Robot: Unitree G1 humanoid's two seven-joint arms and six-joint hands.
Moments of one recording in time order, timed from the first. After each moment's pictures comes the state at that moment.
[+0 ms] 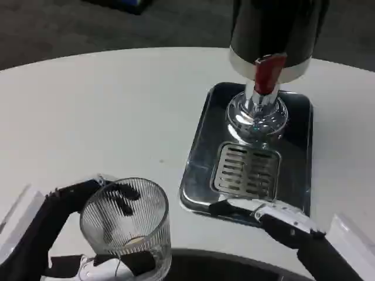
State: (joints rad) left arm 0.30 0.38 0.24 -0.41 0.16 -0.42 -0.22; right arm 0.57 -0.33 0.02 -0.94 -0.36 -0.22 0.30
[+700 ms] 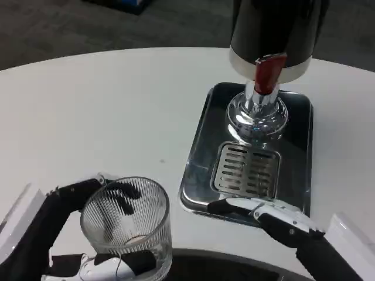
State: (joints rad) left arm 0.30 0.38 0.23 -0.41 0.16 -0.42 -0.22; right arm 0.57 -0.32 0.03 -0.94 -0.37 -0.22 0.30
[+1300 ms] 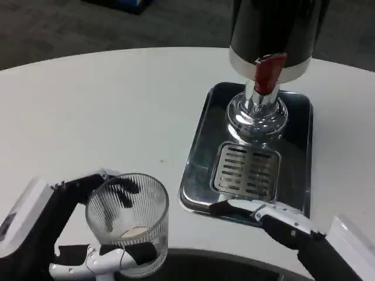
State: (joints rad) left arm 0.18 0.39 0.22 -0.23 0.26 -0.52 -0.17; right arm 0.58 -0.31 0.03 -0.94 -0.37 -0.22 0.30
